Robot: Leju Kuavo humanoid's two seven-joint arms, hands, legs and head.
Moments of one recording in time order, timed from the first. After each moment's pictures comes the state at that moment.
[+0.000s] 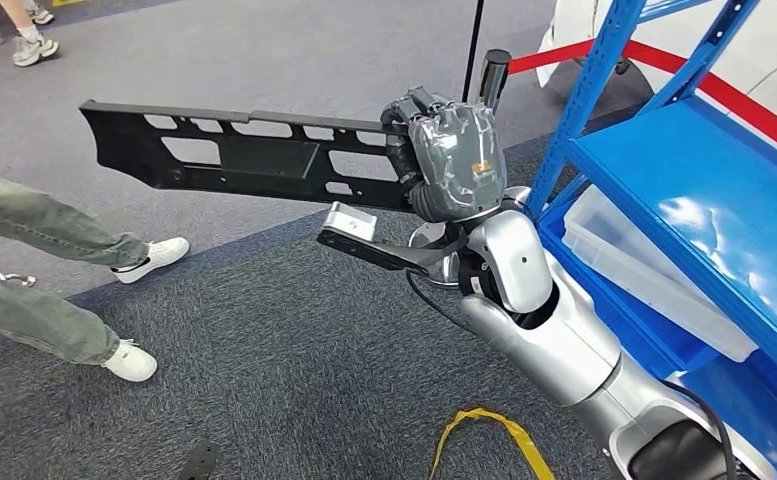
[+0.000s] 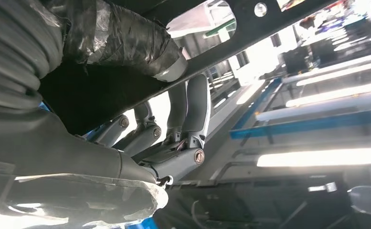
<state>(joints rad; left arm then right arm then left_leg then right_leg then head) -0.09 0.11 -0.74 -0.24 0.66 0.32 -0.29 -0.76 -0.14 0.73 -1.63 1.04 -0.27 0.39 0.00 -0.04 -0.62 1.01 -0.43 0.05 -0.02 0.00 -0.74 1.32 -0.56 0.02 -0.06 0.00</state>
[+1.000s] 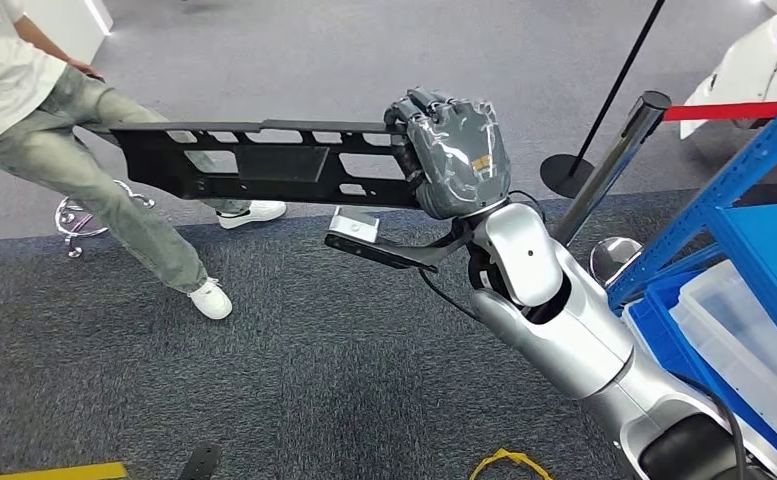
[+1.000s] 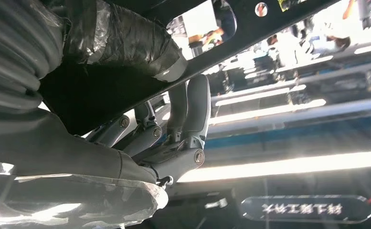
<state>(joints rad) -0.09 0.11 -0.75 -0.24 0.66 0.32 -0.29 -0.78 -0.19 0.73 -1.65 1.08 -0.20 0.37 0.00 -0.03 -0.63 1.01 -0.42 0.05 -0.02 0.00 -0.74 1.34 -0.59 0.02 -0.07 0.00</state>
